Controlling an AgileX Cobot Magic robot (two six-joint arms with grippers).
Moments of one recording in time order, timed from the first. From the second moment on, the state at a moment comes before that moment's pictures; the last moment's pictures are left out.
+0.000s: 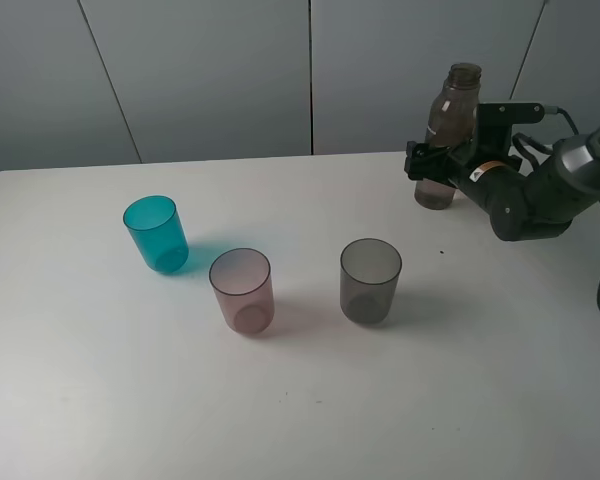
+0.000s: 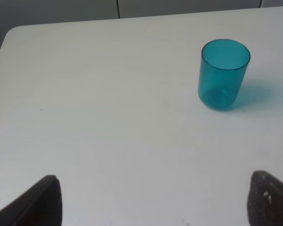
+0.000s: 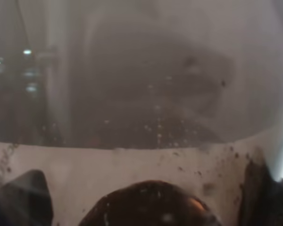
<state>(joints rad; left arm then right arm) -0.03 0.00 -0.51 0.00 1.08 0.00 0.16 2.24 -0.93 0.04 -0.95 0.07</state>
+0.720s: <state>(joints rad) -0.03 0.00 -0.51 0.00 1.08 0.01 0.16 2.24 -0.93 0.00 -0.94 0.08</state>
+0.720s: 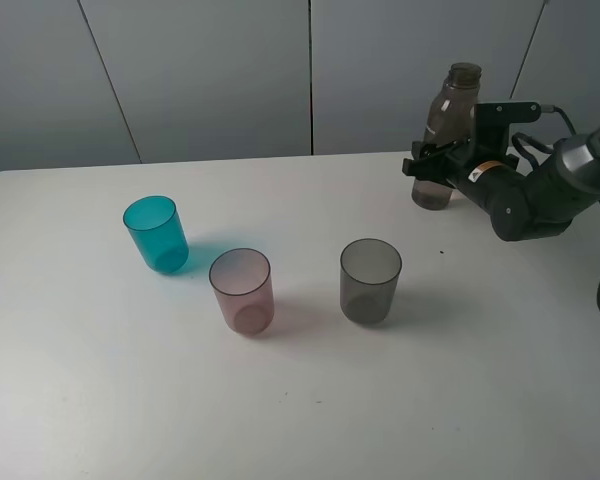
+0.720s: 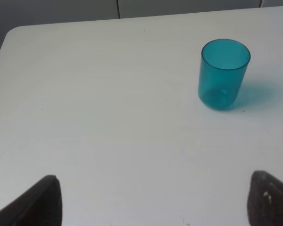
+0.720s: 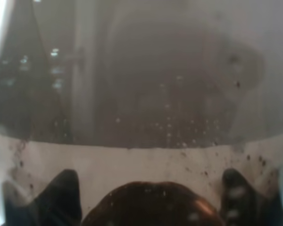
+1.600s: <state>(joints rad) -0.03 0.00 -0.51 0.00 1.08 0.01 0.43 1.99 -1.03 -0.30 -0.67 0.08</state>
